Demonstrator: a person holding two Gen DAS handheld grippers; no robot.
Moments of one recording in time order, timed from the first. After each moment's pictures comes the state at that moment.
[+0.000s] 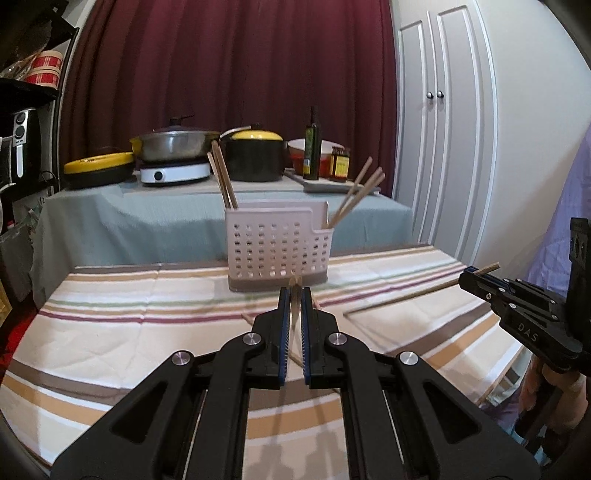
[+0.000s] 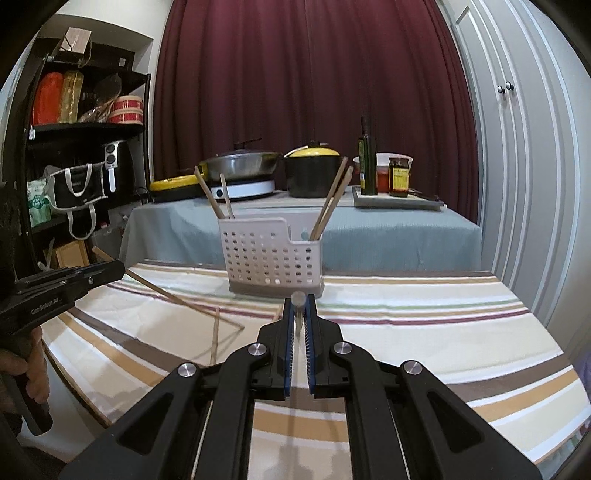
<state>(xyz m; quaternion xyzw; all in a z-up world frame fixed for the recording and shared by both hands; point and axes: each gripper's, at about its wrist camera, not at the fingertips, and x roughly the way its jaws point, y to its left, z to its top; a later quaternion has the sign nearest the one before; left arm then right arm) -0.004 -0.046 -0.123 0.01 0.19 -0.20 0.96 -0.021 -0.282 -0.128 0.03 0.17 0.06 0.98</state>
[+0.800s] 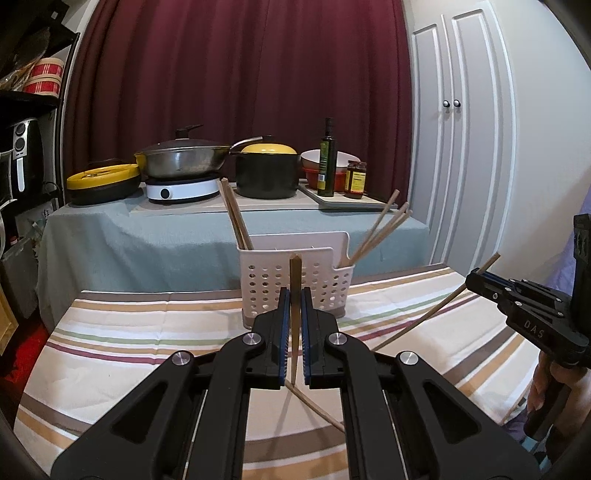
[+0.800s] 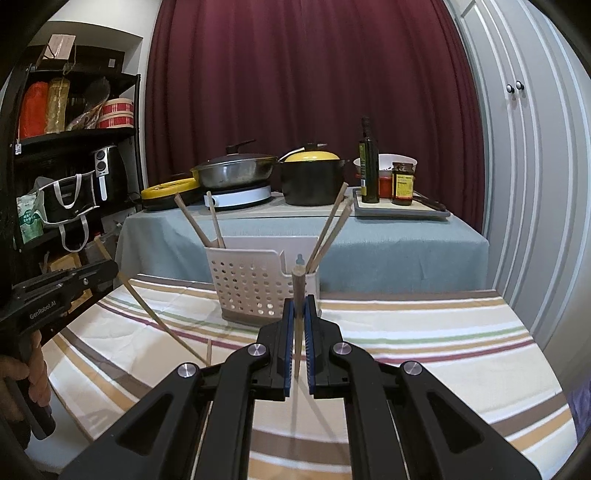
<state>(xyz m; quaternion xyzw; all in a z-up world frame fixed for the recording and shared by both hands) 0.047 -0.049 -0.085 0.01 0.19 -0.17 0.97 0.033 -0.285 -0.092 0.03 0.19 0.07 0.98</state>
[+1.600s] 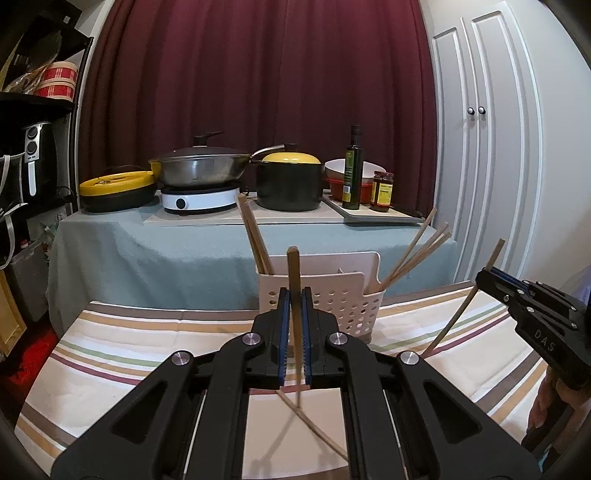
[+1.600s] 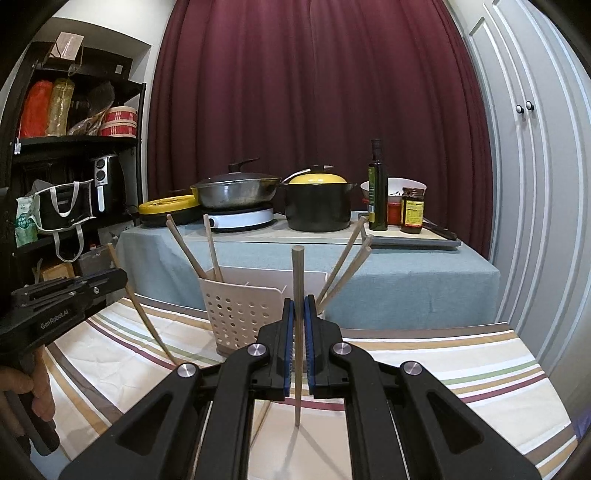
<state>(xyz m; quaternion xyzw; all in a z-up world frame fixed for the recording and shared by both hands) 0.089 -0.054 -0.082 0.01 0.17 -0.13 0.98 0.068 -0.275 -0.083 0.02 0.14 0.07 0.99</state>
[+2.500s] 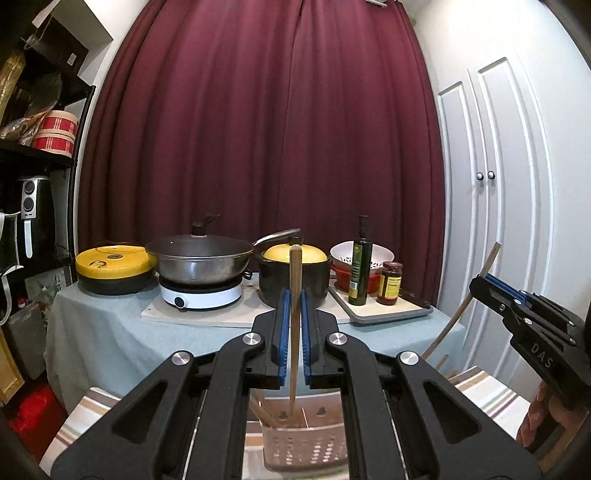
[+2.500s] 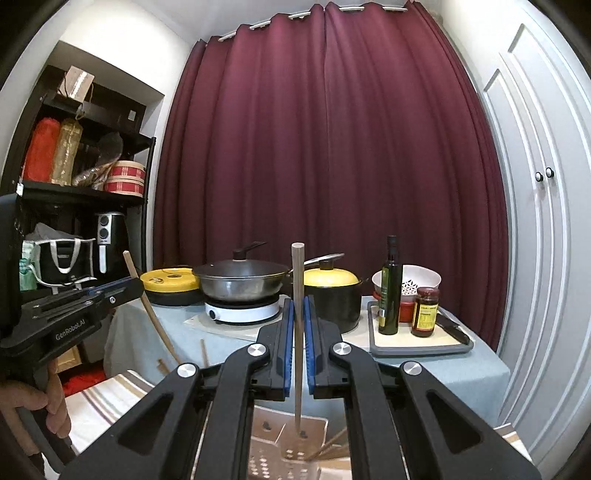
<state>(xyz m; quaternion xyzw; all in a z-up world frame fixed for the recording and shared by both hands) 0.157 -0.071 0.031 -0.01 0.05 -0.12 0.99 0.132 -0.274 0.024 0.01 0.02 0.08 1.00</state>
